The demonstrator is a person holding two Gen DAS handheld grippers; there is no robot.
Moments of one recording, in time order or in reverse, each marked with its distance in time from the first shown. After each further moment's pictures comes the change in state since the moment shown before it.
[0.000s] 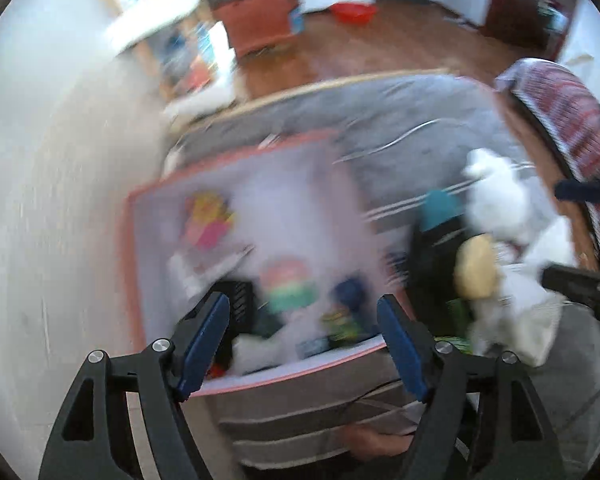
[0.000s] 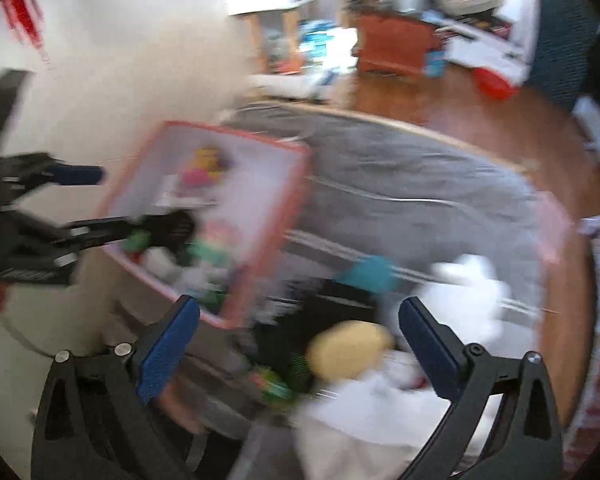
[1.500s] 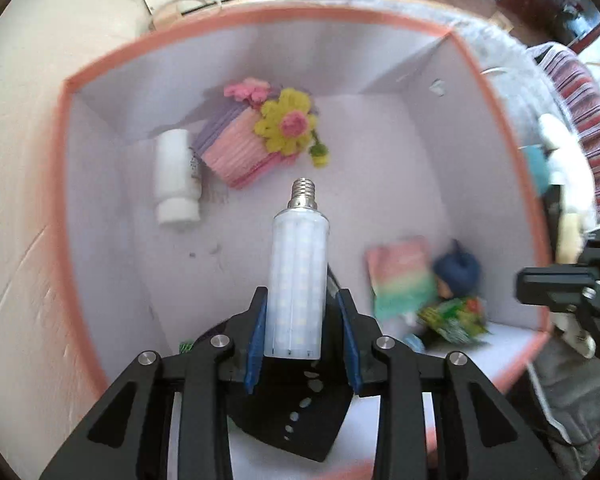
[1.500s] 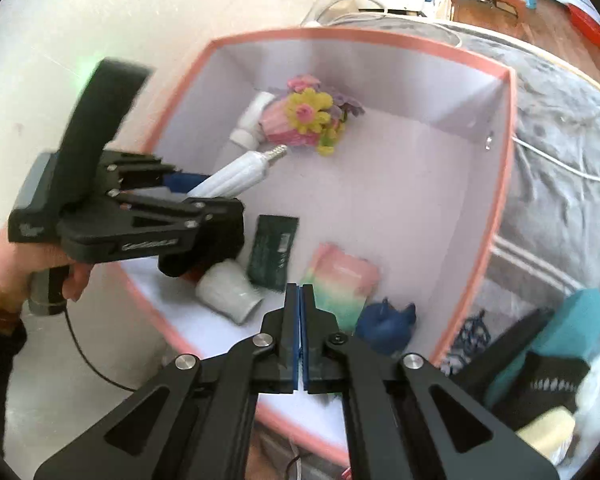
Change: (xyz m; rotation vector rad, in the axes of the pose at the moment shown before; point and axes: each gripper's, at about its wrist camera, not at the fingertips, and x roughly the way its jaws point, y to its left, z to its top) left arm 0.178 0.001 -0.069 -0.025 0.200 -0.148; right arm 0.254 0.055 -0.011 0.077 0.218 0.264
